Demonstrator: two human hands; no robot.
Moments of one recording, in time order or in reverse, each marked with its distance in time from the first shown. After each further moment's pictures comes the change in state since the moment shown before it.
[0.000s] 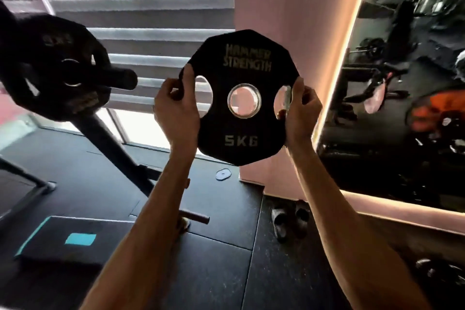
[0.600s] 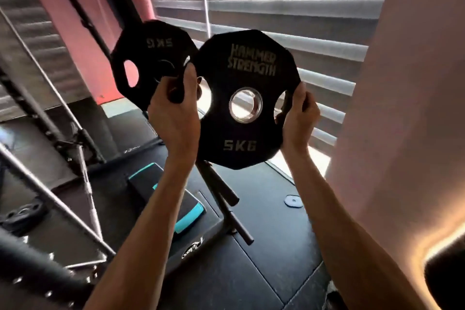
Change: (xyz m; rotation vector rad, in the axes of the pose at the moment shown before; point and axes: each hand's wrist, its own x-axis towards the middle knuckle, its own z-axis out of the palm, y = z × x) left_hand 0.072 -0.015 0.008 0.334 0.597 0.126; right_hand 0.045 0.054 0.185 0.324 -0.578 0.146
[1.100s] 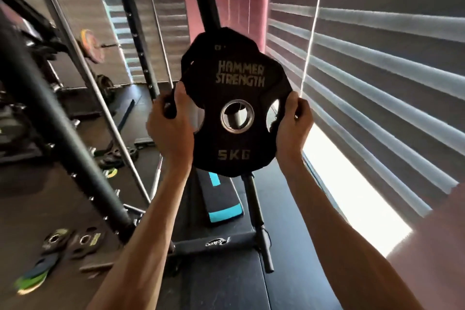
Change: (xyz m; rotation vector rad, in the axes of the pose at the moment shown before) left_hand 0.008 -0.020 -0.011 0.271 0.455 -0.010; right_hand 0.029 0.035 0.087 0.149 -0.482 0.138
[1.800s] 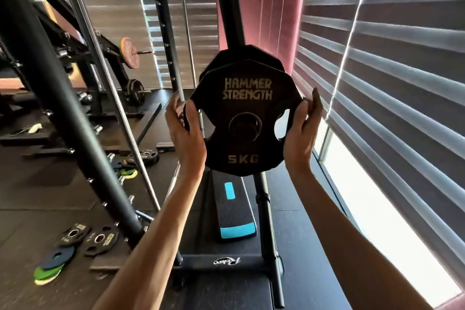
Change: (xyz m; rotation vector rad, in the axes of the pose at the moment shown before) left_hand 0.040 -0.067 0.054 -0.136 -0.073 0.047; right_hand 0.056 0.042 0.047 -0.022 -0.182 -0.155
